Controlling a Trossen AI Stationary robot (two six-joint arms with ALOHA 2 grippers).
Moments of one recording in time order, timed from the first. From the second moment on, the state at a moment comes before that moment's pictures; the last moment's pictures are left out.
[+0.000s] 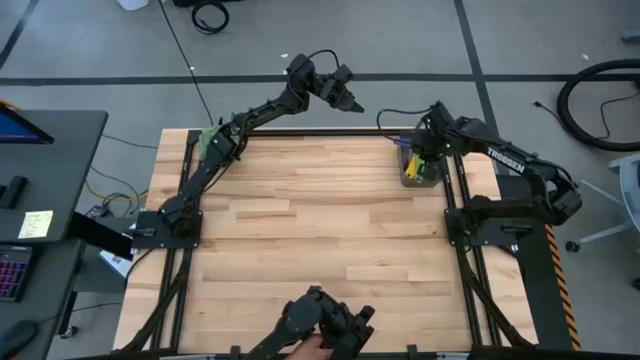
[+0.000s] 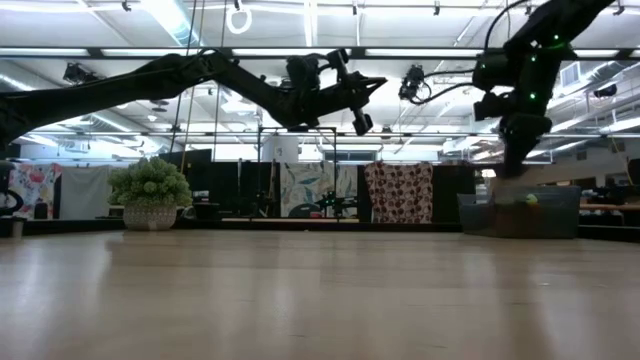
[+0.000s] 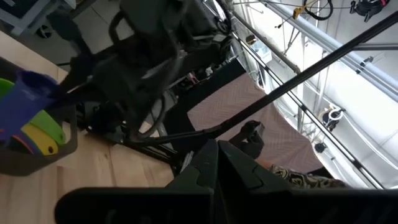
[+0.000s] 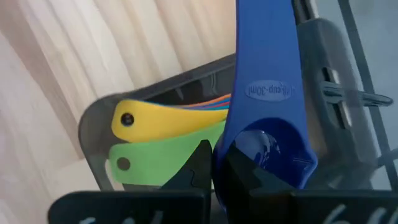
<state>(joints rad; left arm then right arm) 0.72 2.59 2.36 0.77 1.35 -1.44 -0.96 1.13 0.83 -0.87 -0.03 -0.58</state>
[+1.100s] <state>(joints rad) 0.72 2.59 2.36 0.77 1.35 -1.45 -1.04 1.13 0.69 -0.67 -0.07 -0.63</state>
